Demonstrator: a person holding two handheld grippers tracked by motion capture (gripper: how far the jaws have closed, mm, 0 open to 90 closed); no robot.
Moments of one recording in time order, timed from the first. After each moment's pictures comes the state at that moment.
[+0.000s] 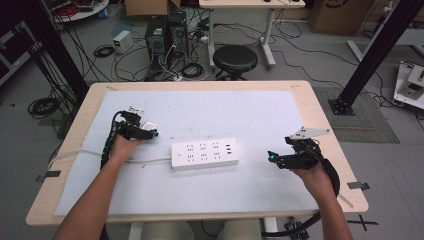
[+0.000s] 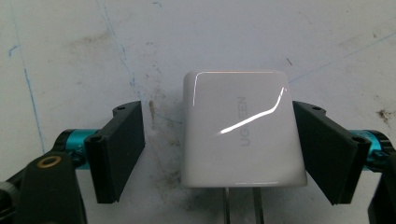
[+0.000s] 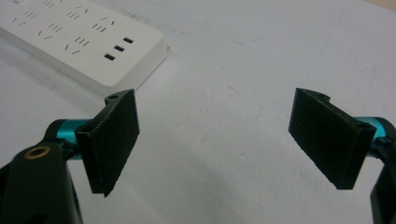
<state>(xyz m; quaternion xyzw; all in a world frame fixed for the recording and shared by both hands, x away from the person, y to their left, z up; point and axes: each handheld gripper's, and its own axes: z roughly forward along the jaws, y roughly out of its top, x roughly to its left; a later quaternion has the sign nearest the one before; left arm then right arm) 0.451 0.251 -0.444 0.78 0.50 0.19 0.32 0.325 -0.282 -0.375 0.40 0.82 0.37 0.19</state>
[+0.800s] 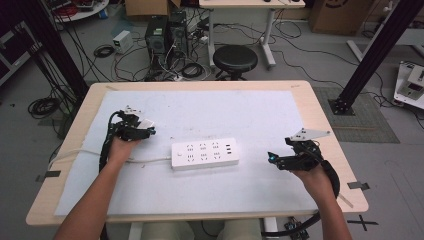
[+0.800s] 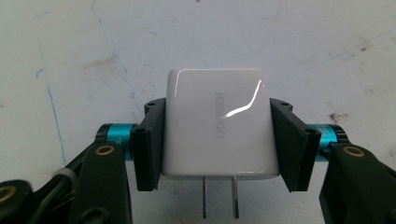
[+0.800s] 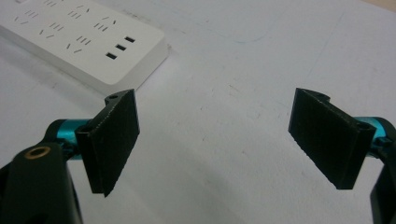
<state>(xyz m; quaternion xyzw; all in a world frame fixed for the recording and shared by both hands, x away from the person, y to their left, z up) 0.429 0.249 -0.423 0.77 0.49 0.21 0.35 0.321 -0.281 -0.377 0.40 0.82 0.37 0.19</state>
